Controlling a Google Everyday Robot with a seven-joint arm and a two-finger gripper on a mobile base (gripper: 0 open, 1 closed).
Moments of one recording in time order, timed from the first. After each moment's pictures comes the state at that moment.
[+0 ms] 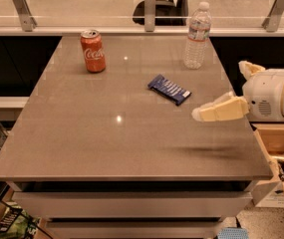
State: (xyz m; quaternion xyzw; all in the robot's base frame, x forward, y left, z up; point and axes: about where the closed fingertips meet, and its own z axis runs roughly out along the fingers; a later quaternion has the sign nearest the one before) arm 0.516 -0.181 0.905 -0.36 0.77 0.14 0.51
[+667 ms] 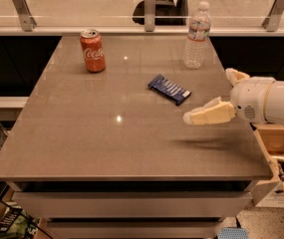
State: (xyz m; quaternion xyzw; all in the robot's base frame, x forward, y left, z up) arm 0.533 -0.168 0.875 -0.36 0.76 0.17 0.51
